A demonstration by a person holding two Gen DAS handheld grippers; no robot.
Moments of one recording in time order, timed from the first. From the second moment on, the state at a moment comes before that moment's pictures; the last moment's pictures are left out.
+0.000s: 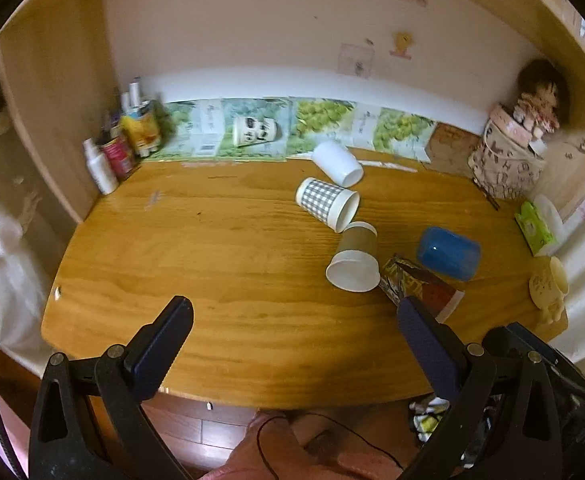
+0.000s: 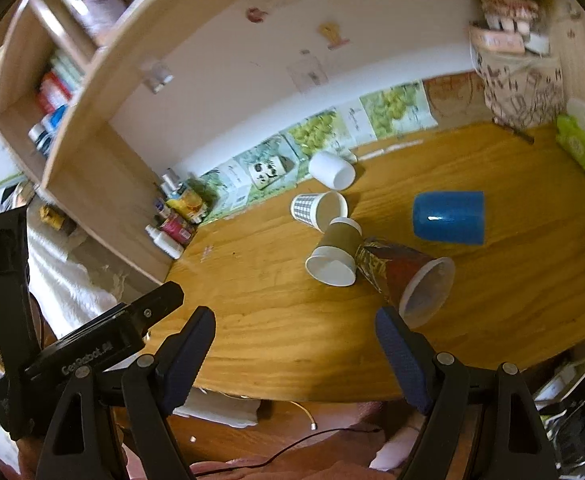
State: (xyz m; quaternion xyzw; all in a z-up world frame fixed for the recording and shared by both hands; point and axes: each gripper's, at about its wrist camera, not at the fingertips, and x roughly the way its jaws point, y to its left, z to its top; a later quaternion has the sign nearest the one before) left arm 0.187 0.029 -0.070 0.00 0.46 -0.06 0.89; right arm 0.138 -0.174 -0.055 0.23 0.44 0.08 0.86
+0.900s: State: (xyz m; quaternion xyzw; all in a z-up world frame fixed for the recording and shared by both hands) left arm 0.339 -0.002 -0.126 0.35 0.44 -0.25 0.79; right arm 0.250 -0.168 -0.148 0.42 0.55 -0.02 0.72
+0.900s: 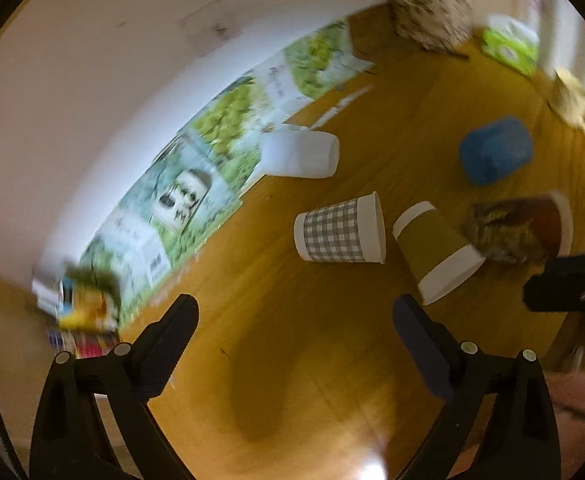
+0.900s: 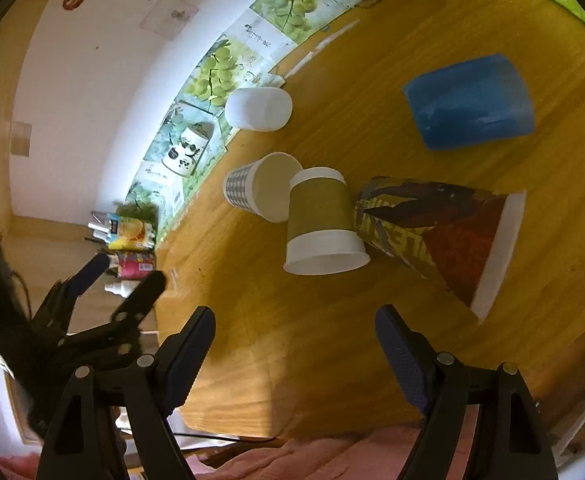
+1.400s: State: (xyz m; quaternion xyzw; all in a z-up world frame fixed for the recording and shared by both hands) left arm 0.363 -0.051 -0.174 0.51 0.37 -0.40 0.67; right arm 0.258 -0.166 -0.150 0.42 0.54 -0.03 0.73
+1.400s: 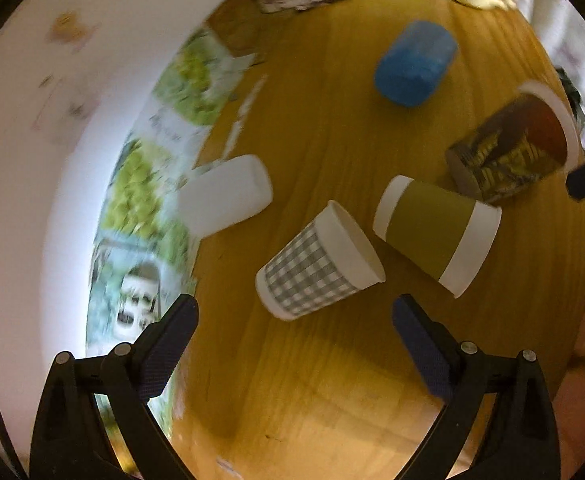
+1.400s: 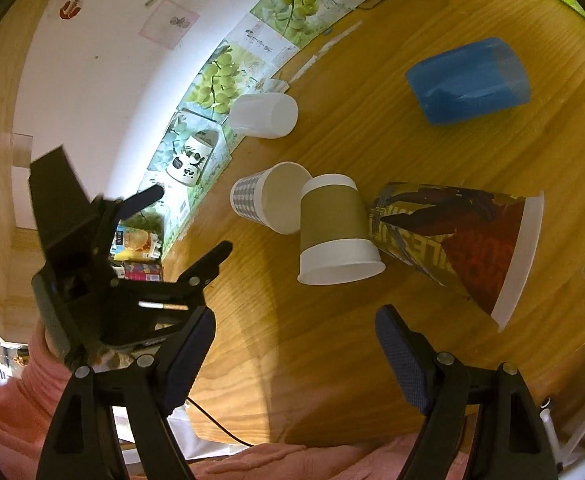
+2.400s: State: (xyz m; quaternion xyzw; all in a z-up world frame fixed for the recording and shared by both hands) left arm 0.409 -0.093 -0.238 0.53 0.42 -0.51 0.54; right arm 0.263 -0.141 -0.162 0.38 0.57 -0.04 0.72
